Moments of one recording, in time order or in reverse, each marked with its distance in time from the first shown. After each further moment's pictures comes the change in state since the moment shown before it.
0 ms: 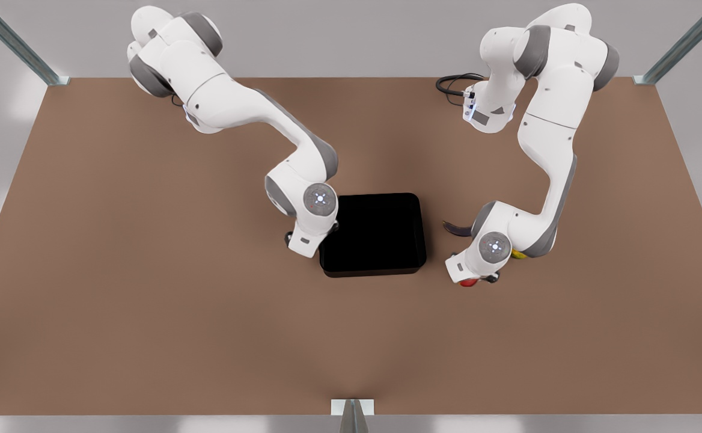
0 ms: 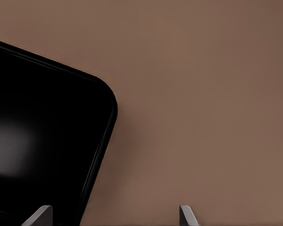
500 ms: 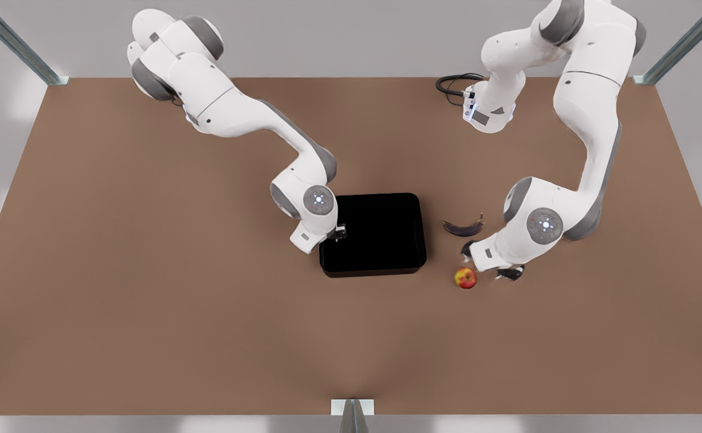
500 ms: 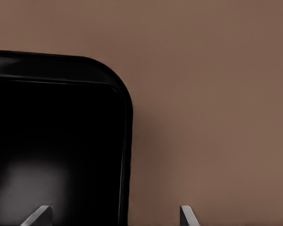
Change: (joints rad) left arm 0.347 -0.197 -0.344 0.044 -0.082 -0.177 0.110; right arm 0.001 0.025 0.005 -0.181 0.014 0.284 0.309
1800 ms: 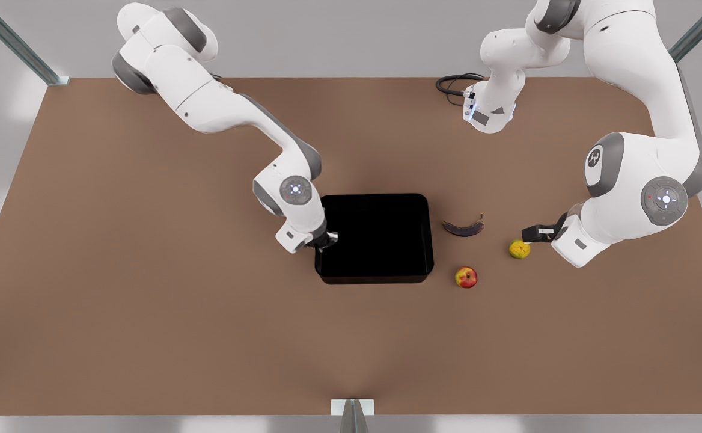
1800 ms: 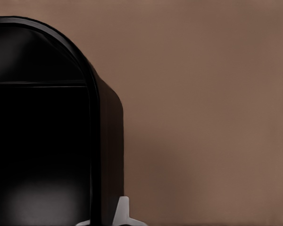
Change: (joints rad) left arm -0.211 -0.099 0.374 0.341 -0.188 -0.535 -0.293; right arm -0.172 -0.091 0.124 -0.055 -0.062 0.122 0.085
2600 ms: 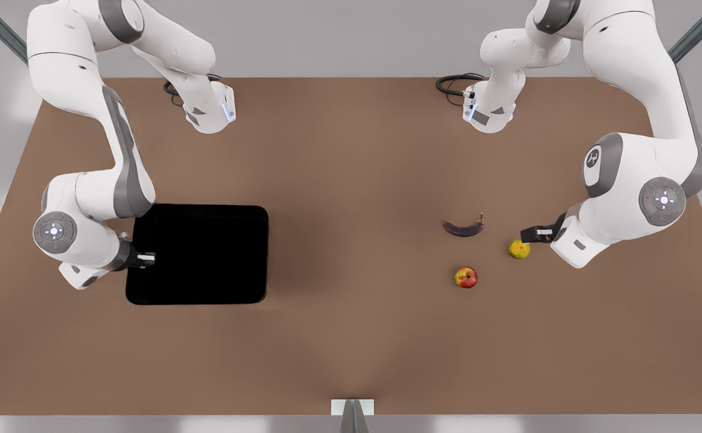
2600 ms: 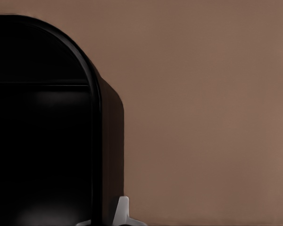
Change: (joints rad) left arm -0.001 0.003 -0.003 0.000 0.001 0.000 -0.033; right arm -0.636 -0.197 0.008 0.067 0.062 -0.463 -0.732
